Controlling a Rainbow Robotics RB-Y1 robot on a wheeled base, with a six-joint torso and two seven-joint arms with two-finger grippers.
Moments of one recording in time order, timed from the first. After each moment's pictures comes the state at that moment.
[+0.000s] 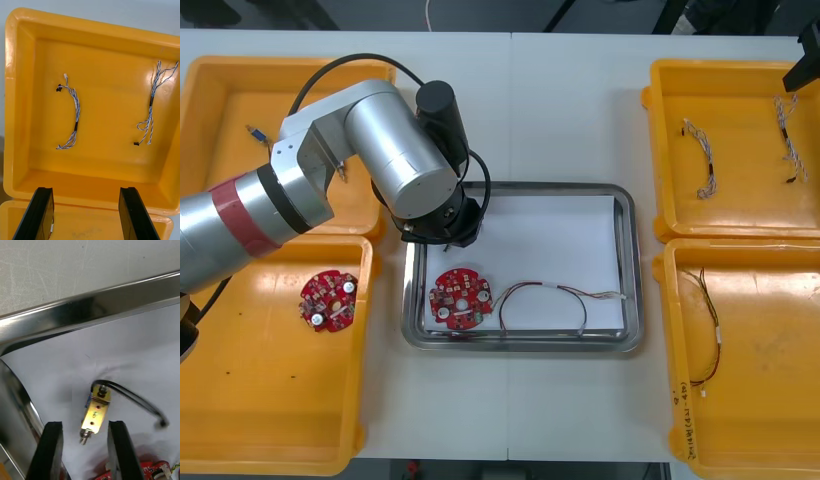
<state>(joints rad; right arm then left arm) -1.03 -0.75 -0.14 -1.34 -0.60 1.92 1.63 -0.96 0.60 -0.84 -1.57 0.79 1.44 -0.81</state>
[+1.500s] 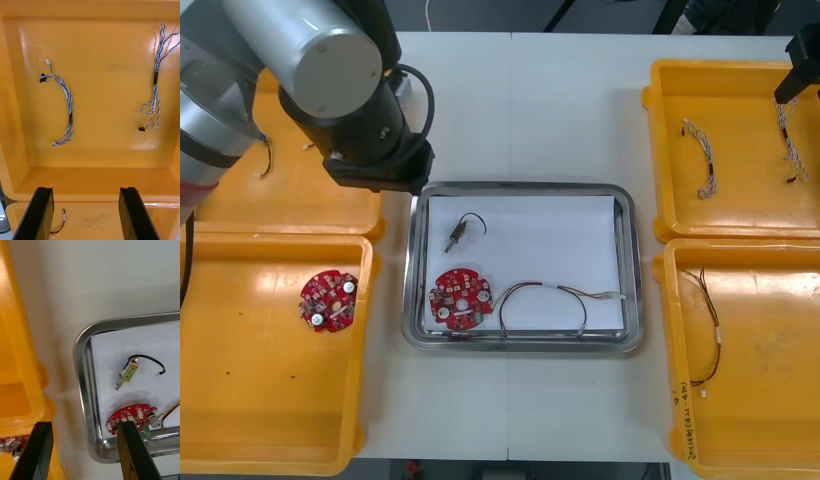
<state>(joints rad) -1.19 -0.71 -0.12 -0.97 -0.49 1.88 1.64 -0.96 0.67 -0.49 -1.75 0.87 1.82 -0.80</state>
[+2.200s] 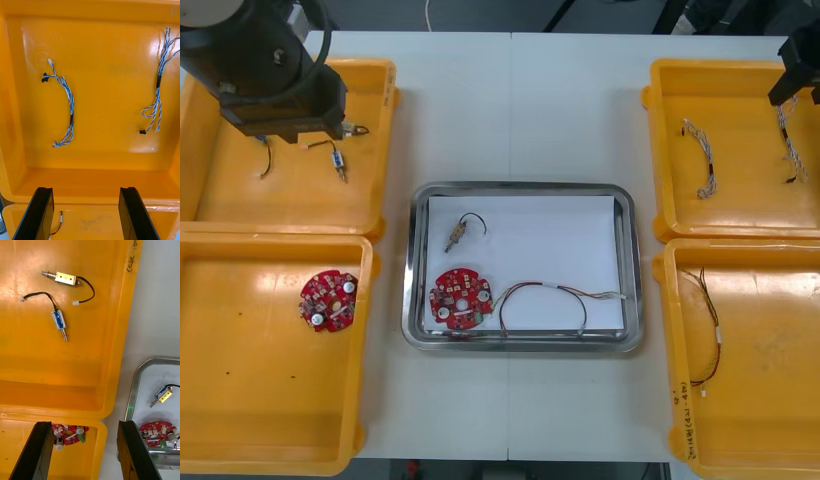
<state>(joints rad) -1.19 -0.69 -0.12 -0.97 -0.46 1.87 1.66 -0.96 0.80 -0.27 -1.75 0.87 1.91 -0.80</state>
